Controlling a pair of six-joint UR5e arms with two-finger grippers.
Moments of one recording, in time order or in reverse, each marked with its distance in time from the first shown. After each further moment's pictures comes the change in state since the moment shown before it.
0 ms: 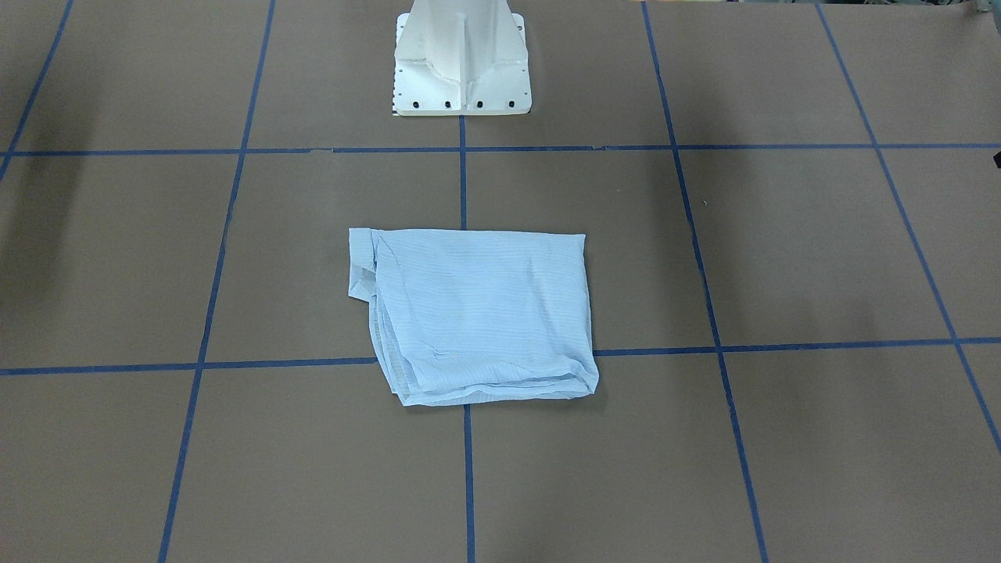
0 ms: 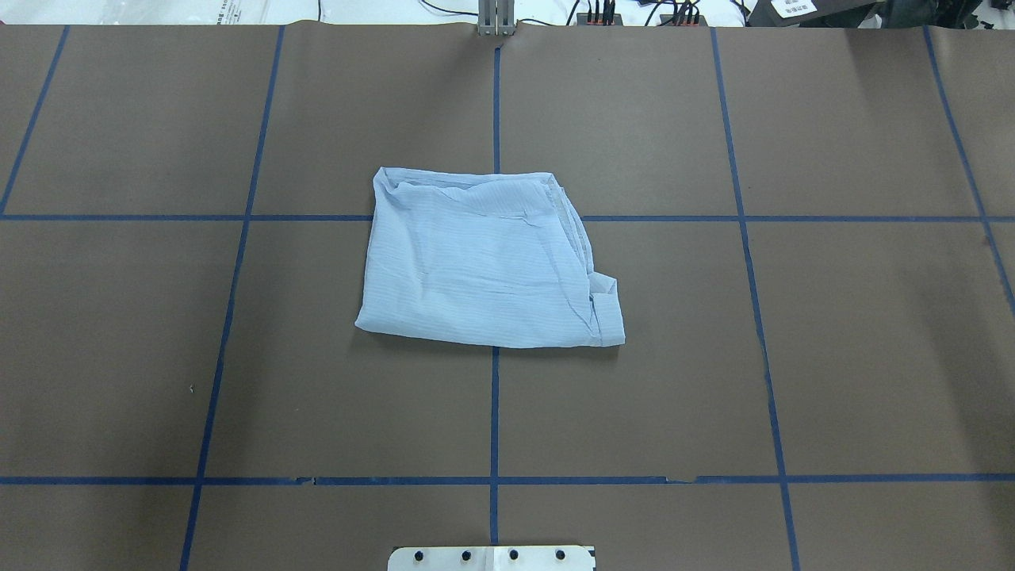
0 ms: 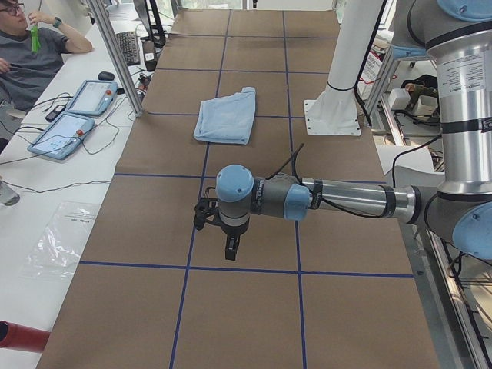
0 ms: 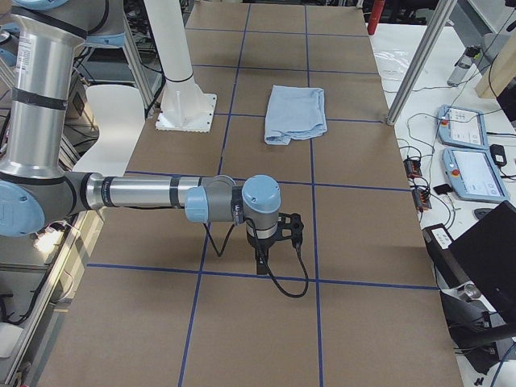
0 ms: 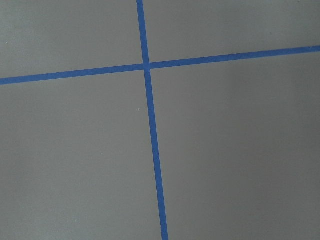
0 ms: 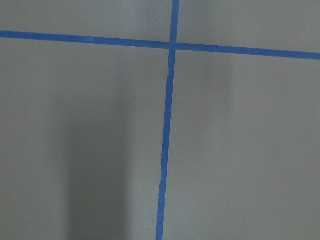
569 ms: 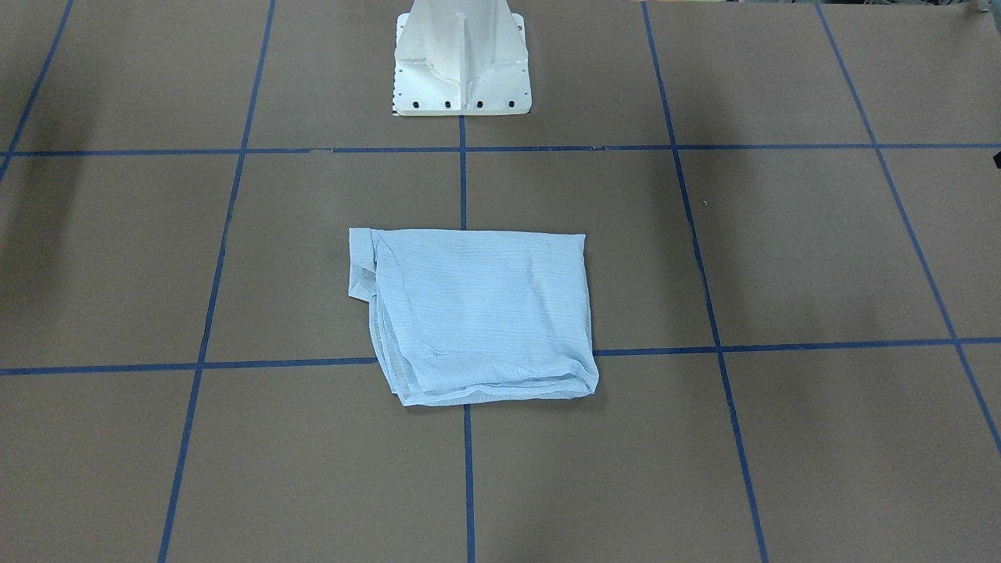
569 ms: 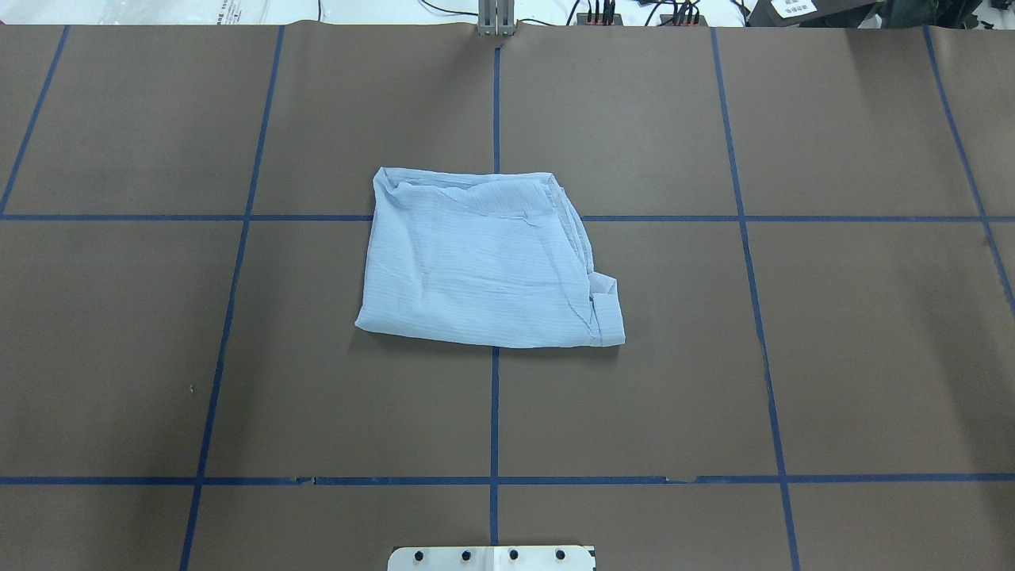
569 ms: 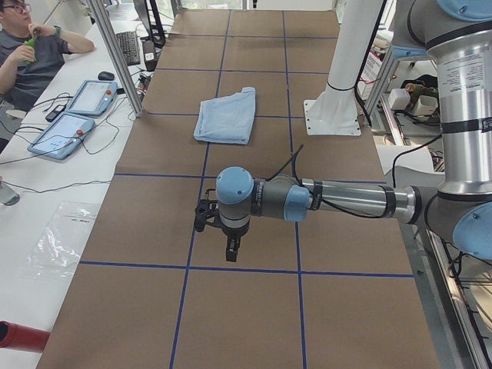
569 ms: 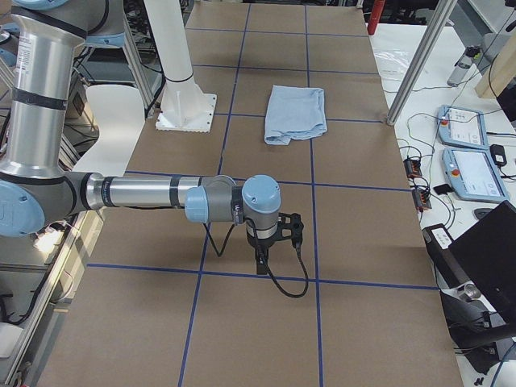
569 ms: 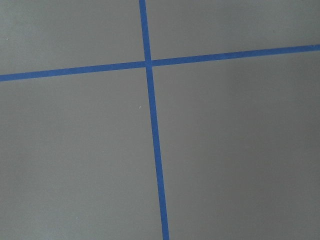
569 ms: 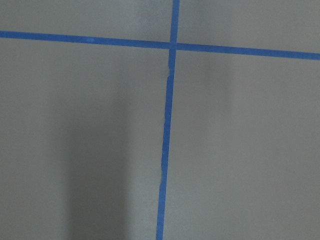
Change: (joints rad) left arm 0.000 0.001 0.008 0.002 -0.001 -0.001; right arm 0.000 0.000 0.002 0.000 0.000 0.000
